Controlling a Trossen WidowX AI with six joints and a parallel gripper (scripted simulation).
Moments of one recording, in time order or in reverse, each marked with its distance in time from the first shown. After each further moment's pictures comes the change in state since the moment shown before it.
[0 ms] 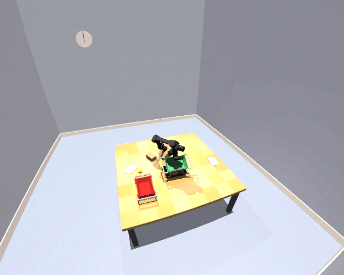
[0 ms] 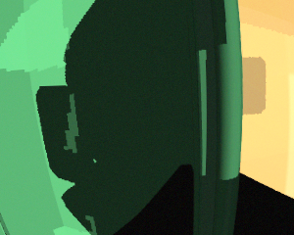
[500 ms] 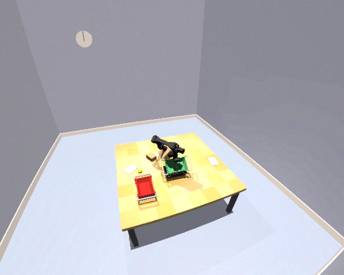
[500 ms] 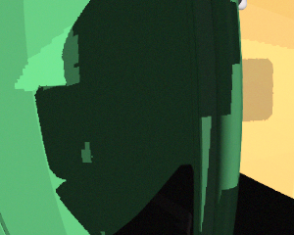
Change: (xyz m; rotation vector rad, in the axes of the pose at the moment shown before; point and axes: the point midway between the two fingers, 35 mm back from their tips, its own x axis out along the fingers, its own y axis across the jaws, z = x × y) arm 0.024 0.001 -0.001 -0.001 -0.001 -0.002
